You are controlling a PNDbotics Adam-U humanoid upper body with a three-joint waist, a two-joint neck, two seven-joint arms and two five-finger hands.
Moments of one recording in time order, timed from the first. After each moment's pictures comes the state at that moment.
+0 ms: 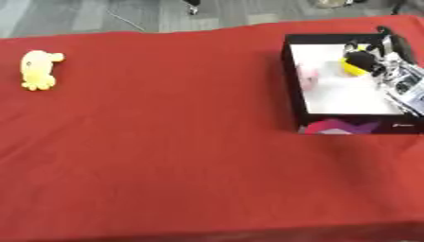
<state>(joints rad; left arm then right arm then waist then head) -0.39 0.25 0.29 -1.80 0.23 -0.13 -0.67 -0.37 -0.93 0.23 -1.40 -0.22 0.56 -0.56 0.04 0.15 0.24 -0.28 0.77</state>
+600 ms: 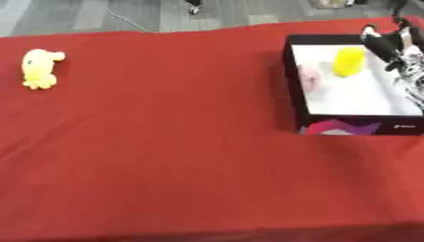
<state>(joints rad) -0.41 0.26 0.29 -1.78 0.19 -0.14 -0.68 -0.30 -0.96 0.18 -1.60 -0.13 0.56 -0.56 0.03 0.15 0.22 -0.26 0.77</state>
